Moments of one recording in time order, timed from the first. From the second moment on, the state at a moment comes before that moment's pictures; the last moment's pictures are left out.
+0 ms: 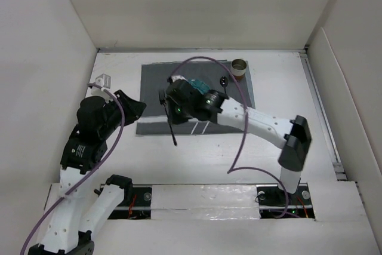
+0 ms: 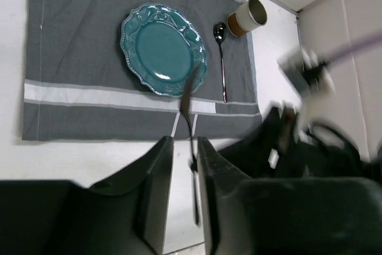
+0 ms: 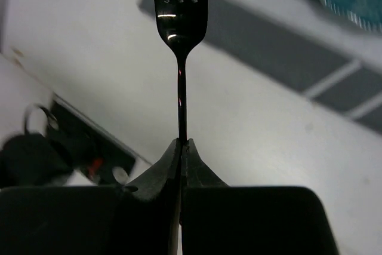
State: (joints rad) left arm -0.24 0.70 1.04 -0.71 0.11 -0.65; right arm 1.06 1.73 1.61 -0.71 0.11 0.67
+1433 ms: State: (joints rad) left arm -0.28 0.56 1.11 -1.01 0.08 -0.69; right arm 0.83 2.73 2.59 -0.64 0.06 0.74
